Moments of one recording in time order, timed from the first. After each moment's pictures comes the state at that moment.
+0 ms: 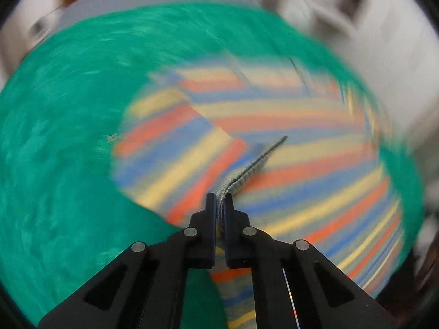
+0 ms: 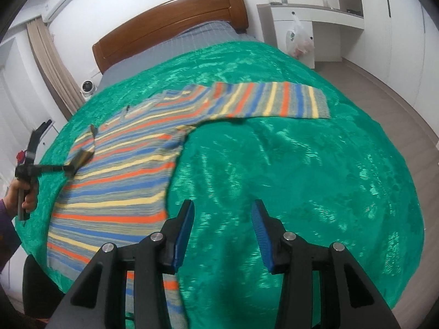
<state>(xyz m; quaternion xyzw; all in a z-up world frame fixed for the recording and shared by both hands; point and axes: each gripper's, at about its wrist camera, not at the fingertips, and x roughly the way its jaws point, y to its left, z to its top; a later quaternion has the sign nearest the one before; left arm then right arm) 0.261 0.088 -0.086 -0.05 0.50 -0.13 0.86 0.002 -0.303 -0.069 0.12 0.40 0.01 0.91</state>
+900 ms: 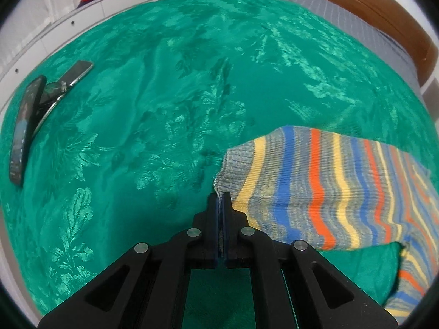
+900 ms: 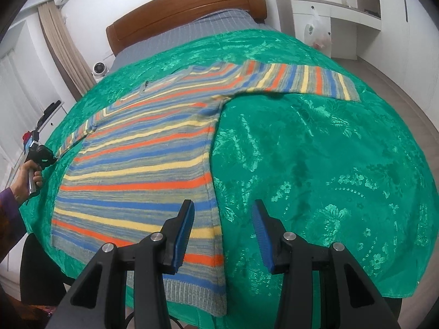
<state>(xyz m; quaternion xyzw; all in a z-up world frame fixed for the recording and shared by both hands) 0.233 0.291 -0.150 -0.18 0.48 0.25 0.82 -0.008 -0.253 -0.093 0.10 0.43 0.03 0.90</state>
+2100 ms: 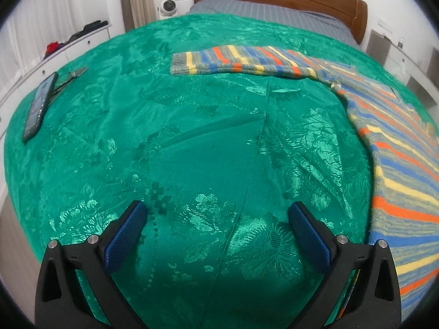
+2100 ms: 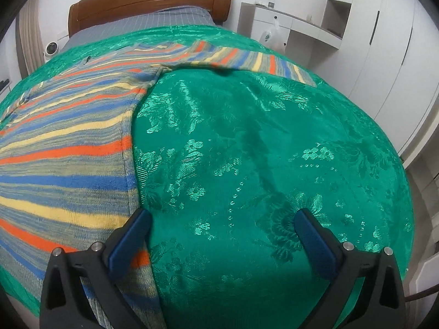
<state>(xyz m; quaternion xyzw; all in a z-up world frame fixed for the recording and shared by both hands) 0.071 0.162 -0.165 -0.08 0.43 0.15 0.89 0.004 -0.253 -0.159 -0.01 0.43 -0.12 0.89</state>
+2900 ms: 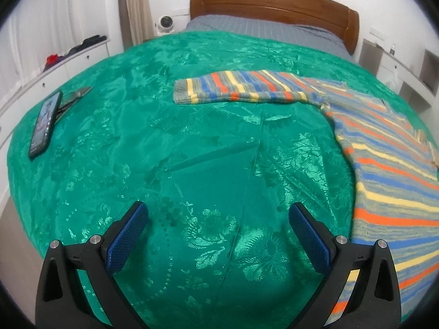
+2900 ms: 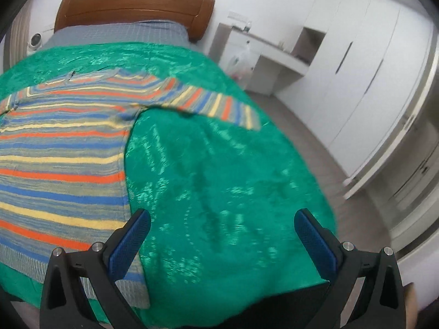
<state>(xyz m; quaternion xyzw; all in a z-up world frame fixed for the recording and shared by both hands) 0.058 0.167 -0.139 -0.07 0.39 0.13 0.91 -0.039 -0.227 -0.067 -0.10 0.39 -0.23 0.89</state>
